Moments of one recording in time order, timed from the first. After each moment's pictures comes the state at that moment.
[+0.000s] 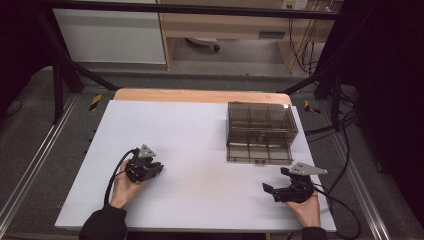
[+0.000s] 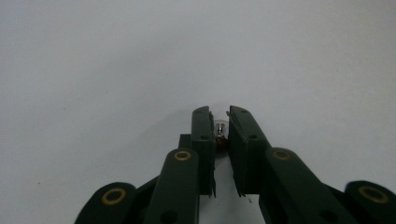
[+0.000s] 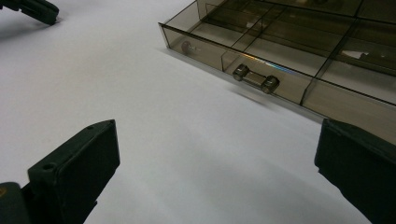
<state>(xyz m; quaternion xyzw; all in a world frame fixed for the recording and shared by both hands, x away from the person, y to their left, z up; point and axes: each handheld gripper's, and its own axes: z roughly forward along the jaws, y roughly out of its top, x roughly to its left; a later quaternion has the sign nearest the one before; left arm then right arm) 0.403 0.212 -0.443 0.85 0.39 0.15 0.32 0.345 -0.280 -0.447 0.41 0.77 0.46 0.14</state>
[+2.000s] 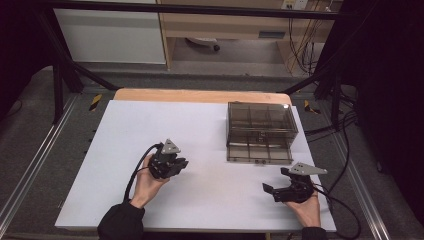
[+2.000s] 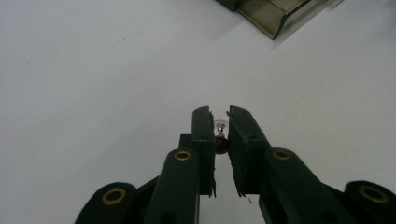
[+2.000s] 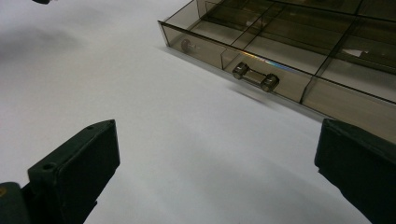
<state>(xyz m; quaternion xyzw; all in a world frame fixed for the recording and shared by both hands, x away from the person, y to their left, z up) 0.397 0.138 -0.405 0.85 0.35 0.13 0.37 0.345 -0.280 -0.447 0.42 0.77 0.46 0.14</state>
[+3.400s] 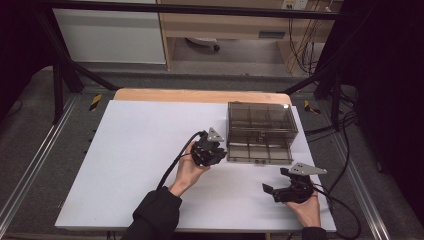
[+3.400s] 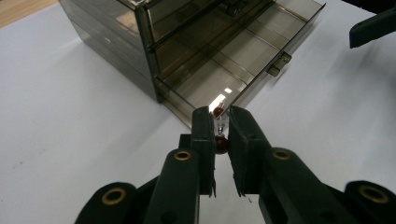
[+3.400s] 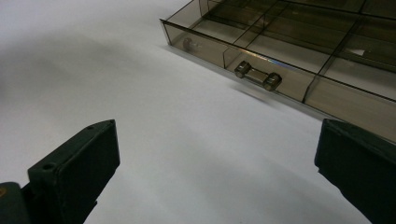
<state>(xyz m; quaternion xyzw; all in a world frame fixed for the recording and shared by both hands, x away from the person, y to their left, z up) 0.426 0.026 -0.385 0.87 0.30 0.11 0.39 0.345 -0.280 -0.448 0.41 0.78 0.46 0.14</state>
